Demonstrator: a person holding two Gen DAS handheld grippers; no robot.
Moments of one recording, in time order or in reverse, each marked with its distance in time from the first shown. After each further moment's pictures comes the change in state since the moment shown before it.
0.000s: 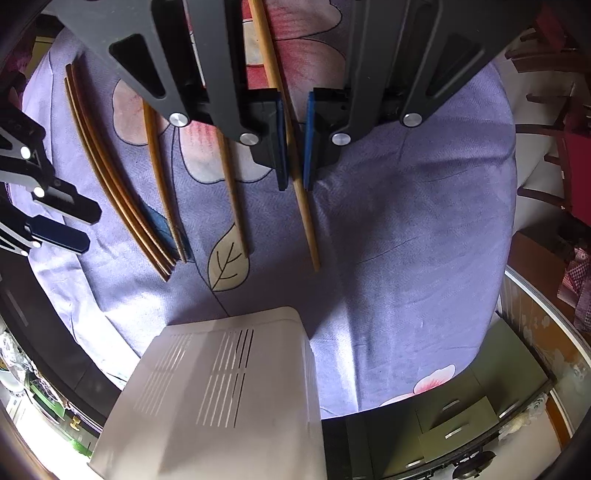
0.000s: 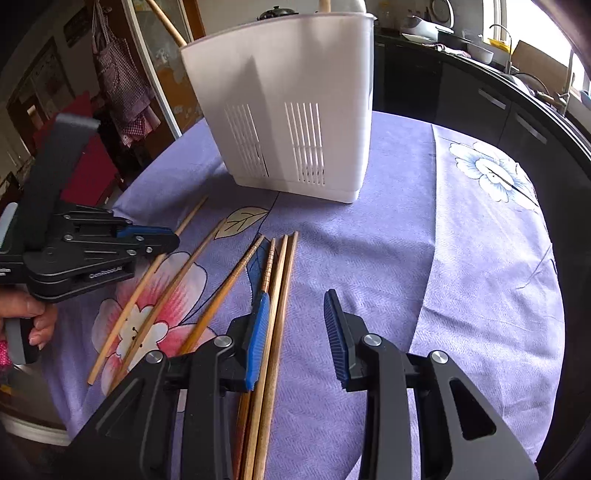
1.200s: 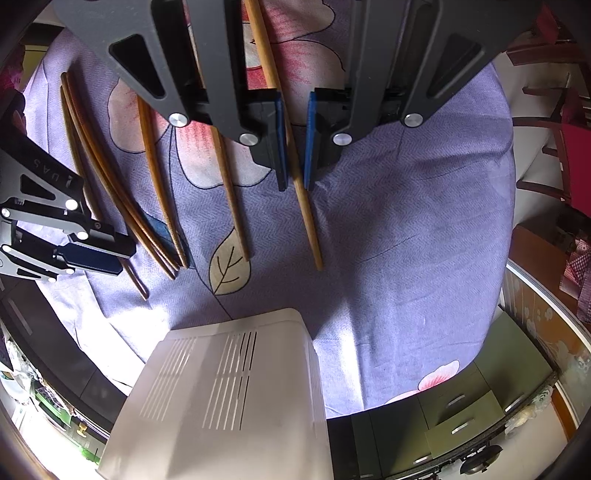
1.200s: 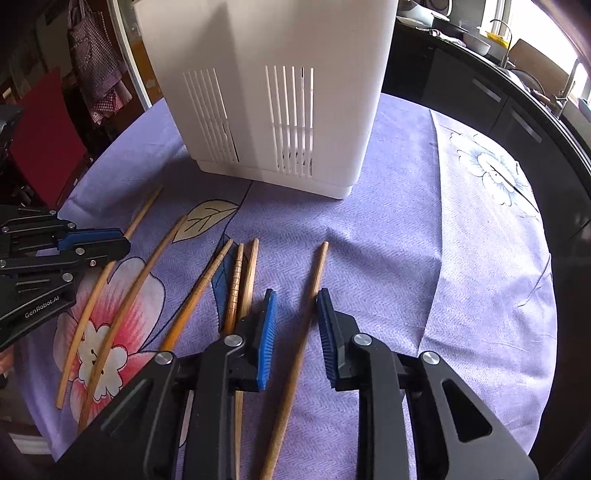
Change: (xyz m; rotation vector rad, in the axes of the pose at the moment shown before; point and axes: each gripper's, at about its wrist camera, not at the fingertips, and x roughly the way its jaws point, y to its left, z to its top) left arm 0.000 0.000 0.000 0.034 0.006 -0.003; right arm 0.040 -0.004 0.022 0.011 0.099 -0.097
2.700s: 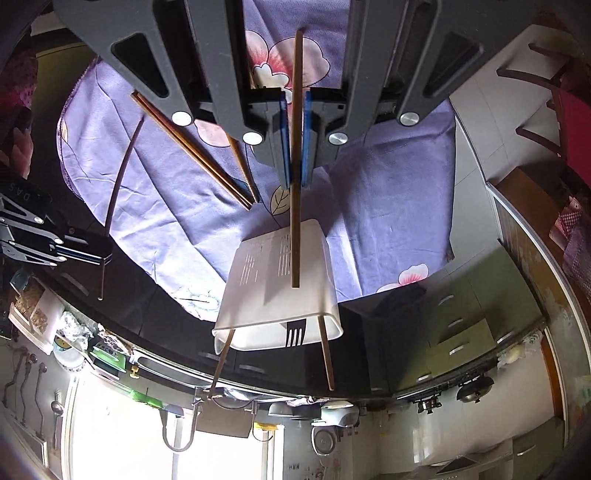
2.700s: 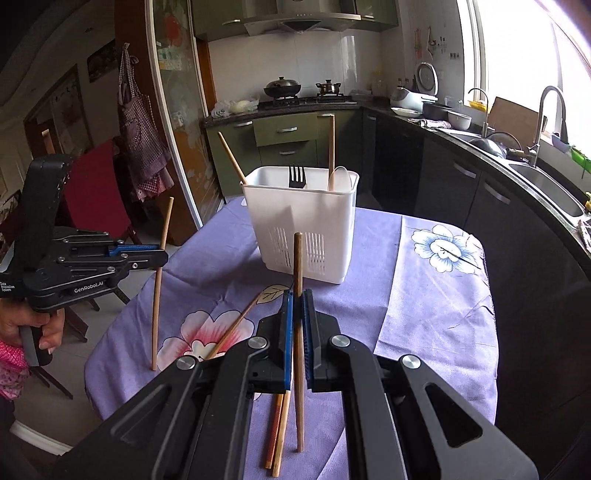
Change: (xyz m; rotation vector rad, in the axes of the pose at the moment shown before) left arm -0.156 -0.008 -0.034 0.053 -0.348 -0.054; right arm -0.198 0.007 -0.049 -0.004 -0.397 0.090
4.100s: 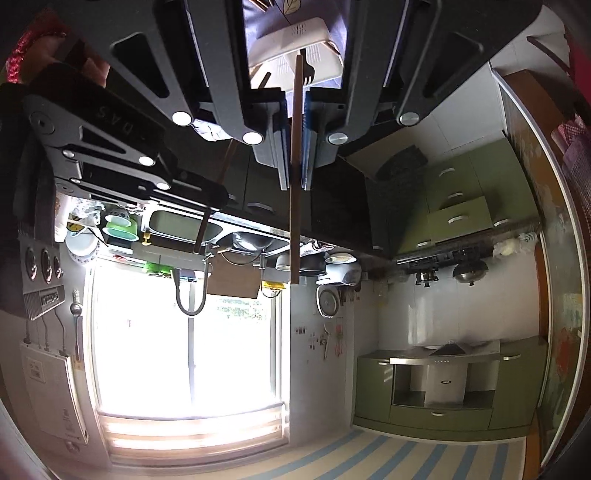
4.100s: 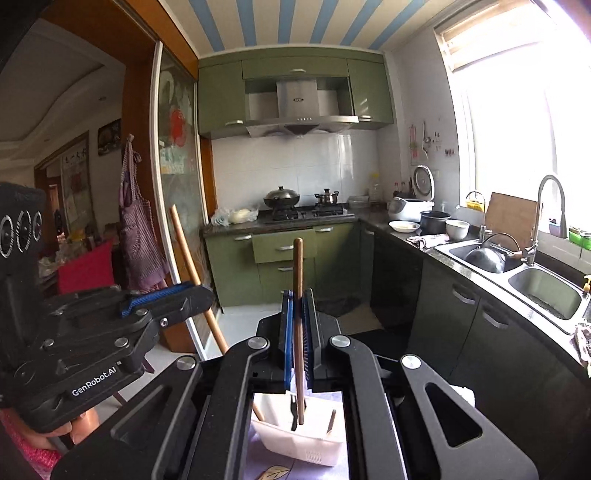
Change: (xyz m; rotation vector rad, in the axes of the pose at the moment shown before) left arm -0.069 -0.016 0.172 0.009 -0.520 -0.007; right arm -0.014 0.009 0.212 -0.012 -0.368 -0.027
